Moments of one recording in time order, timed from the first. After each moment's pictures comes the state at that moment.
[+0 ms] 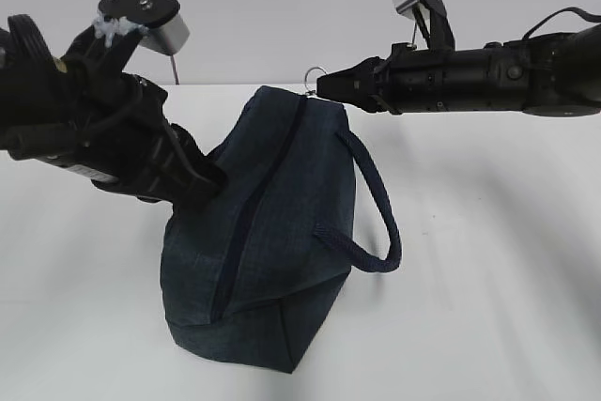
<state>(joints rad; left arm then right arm) -0.57 1.41 -0.96 -0.42 0.57 0.44 0.12 2.06 -1.31 -1.33 -0.86 1.33</state>
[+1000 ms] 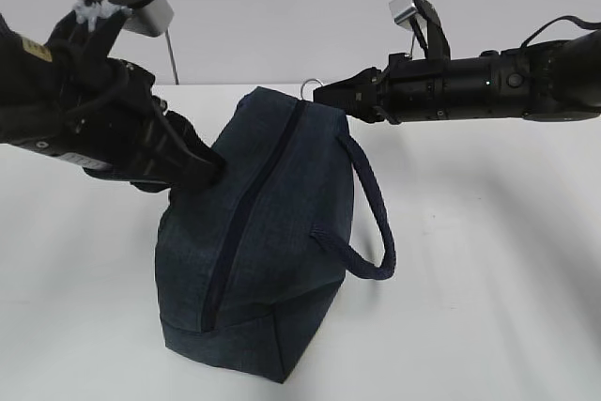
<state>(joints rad) -0.57 1.38 -0.95 -0.38 0.52 0.35 0.12 2.08 -1.32 -1.38 -0.92 1.34</state>
